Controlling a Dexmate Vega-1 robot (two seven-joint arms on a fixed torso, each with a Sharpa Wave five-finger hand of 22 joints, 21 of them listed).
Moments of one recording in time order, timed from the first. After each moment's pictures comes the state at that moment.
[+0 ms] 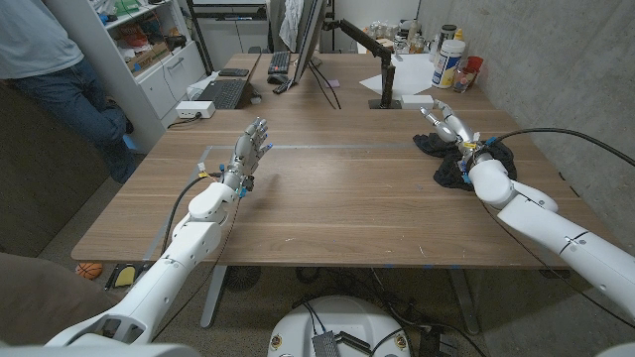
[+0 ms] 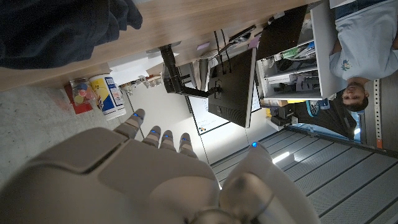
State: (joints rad) left arm 0.92 0.42 0.20 -1.37 -0.51 -0.24 -0.13; left_hand 0.08 -0.05 0.45 -0.04 0.18 -0.01 -0.12 0.19 0.18 -0.09 0.00 0.21 0.19 -0.14 0.06 0.18 0.18 -0.06 0.21 0.19 0.17; right arm -0.90 -0.86 -0.41 -1.69 -0.02 -0.05 -0.34; right_hand 0.08 -0.02 0.13 0.03 0.22 -0.11 -0.05 0.19 0.18 -0.17 0.03 0.19 0.19 -0.17 0.01 0.18 0.19 -0.04 0.06 0.18 0.17
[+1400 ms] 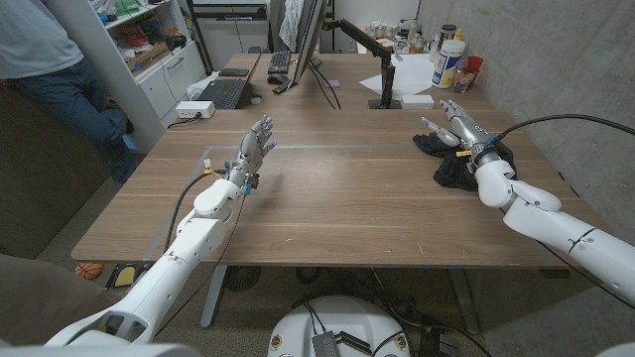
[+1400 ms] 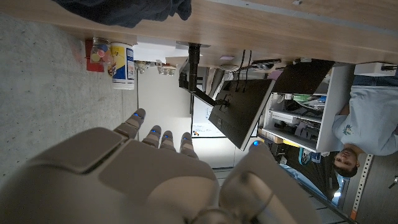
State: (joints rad) left arm 0.91 0.42 0.23 -1.39 -0.49 -0.22 -0.09; left_hand 0.08 -0.05 0.45 -0.04 0.18 -0.01 -0.12 0.19 0.18 -0.09 0.00 0.21 0.19 -0.14 0.06 0.18 0.18 -0.06 0.21 0.19 0.17; right arm -0.88 -0.94 -0.49 -1.70 -0.27 -0.19 -0.39; right_hand 0.10 -0.01 0.13 0.01 0.22 -0.09 -0.06 0.19 0.18 -0.17 0.02 0.19 0.19 -0.17 0.01 0.19 0.19 -0.04 0.07 0.18 0.17
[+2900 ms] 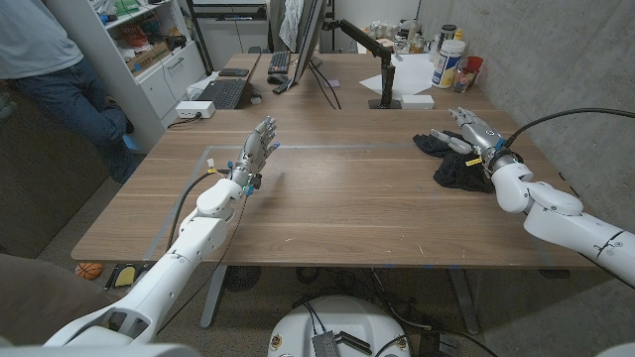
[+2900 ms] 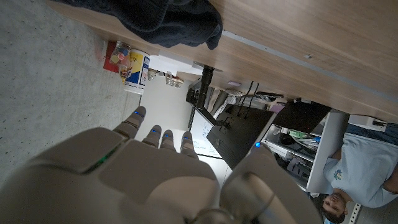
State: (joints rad) left arm 0.89 0.42 0.25 -1.37 -0.49 -0.22 -0.11; left_hand 0.08 -0.04 0.45 -0.05 0.18 -0.01 -0.12 0.19 0.18 -0.09 0.00 0.21 0.19 -0.15 0.07 0.18 0.18 -0.06 0.20 0.19 0.17; right arm -0.93 -1.05 -0.47 -1.75 -0.37 -0.28 -0.33; right_hand 0.09 -0.02 0.12 0.02 0.21 -0.08 -0.06 0.20 0.19 -0.16 0.02 0.20 0.19 -0.17 0.01 0.19 0.19 -0.02 0.08 0.19 0.17
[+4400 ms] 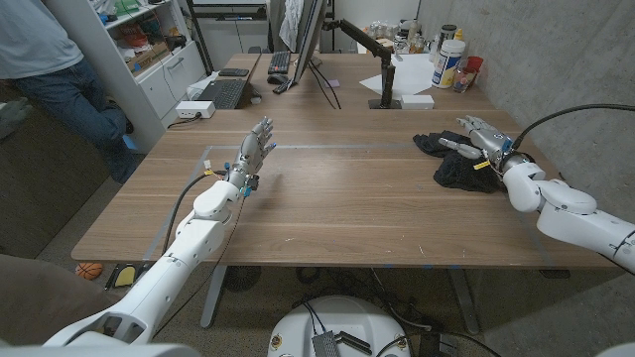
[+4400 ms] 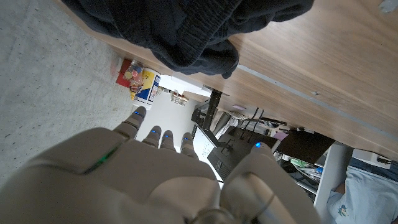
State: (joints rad) left arm 0.92 0.43 0.24 -1.40 -0.48 -0.23 -0.10; left_hand 0.08 -0.04 0.44 -0.05 0.18 -0.02 -0.12 0.19 0.18 -0.12 0.00 0.21 0.19 -0.17 0.06 0.18 0.18 -0.09 0.20 0.19 0.17; right arm -0.94 -1.12 -0.47 -1.74 -0.39 -0.32 -0.24; right_hand 0.09 -0.02 0.11 0.01 0.21 -0.09 -0.07 0.19 0.19 -0.17 0.02 0.20 0.19 -0.18 0.00 0.19 0.19 -0.02 0.08 0.18 0.17
